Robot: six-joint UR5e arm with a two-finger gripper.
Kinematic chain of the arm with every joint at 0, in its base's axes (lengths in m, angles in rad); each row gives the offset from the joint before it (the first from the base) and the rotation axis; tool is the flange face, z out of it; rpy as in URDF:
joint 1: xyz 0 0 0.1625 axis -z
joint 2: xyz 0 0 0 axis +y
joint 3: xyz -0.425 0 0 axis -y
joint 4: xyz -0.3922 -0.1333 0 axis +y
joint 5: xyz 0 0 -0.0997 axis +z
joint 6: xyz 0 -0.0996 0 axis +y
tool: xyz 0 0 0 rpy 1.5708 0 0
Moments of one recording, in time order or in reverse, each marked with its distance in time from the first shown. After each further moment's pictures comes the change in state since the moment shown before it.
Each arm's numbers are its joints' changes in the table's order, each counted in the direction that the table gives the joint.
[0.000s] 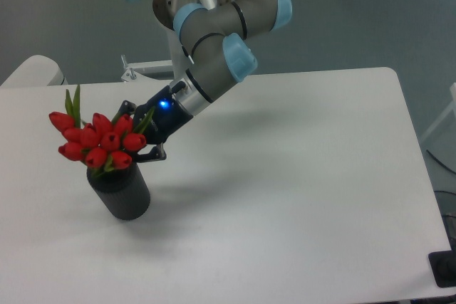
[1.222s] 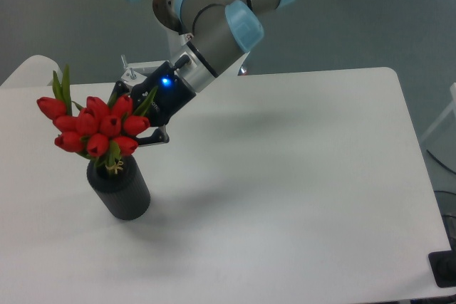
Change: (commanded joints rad) arm -0.038 -0.106 0.077 0.000 0.021 0.267
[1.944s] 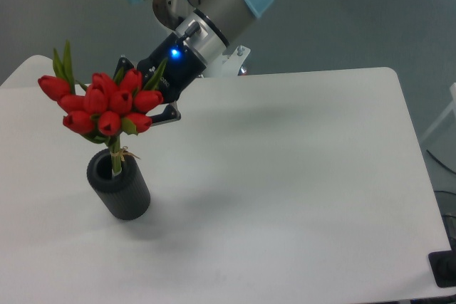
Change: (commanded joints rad) arm -0.022 -0.087 0.049 0.002 0.002 0.173
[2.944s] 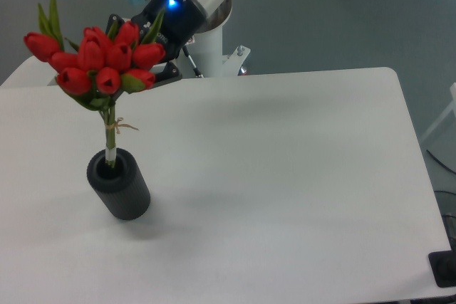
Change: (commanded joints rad) arm -0.106 -0.075 0.066 0.008 -0.012 0.101
